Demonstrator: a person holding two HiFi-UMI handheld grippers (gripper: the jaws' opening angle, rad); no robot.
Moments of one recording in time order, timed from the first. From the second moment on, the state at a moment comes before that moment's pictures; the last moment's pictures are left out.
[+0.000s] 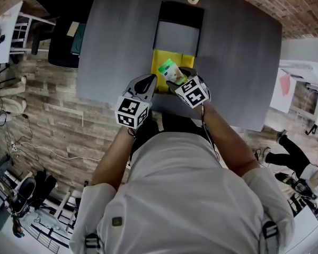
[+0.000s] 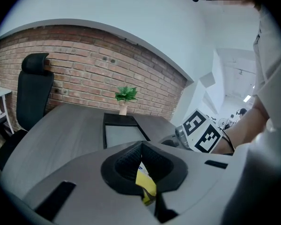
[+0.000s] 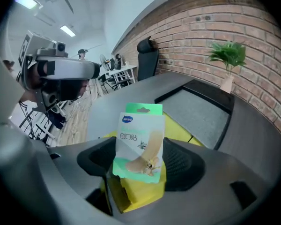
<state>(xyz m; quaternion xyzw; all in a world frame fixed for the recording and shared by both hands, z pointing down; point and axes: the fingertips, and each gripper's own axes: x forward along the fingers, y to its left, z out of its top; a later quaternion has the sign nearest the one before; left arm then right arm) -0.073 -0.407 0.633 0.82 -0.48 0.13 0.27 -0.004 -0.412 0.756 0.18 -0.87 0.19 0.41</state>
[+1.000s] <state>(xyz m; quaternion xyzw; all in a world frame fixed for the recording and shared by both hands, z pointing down) -0.081 -0.401 0.645 0.82 -0.48 0.12 0.28 -0.002 -0.412 0.791 0.19 -0.86 0.22 0.43</state>
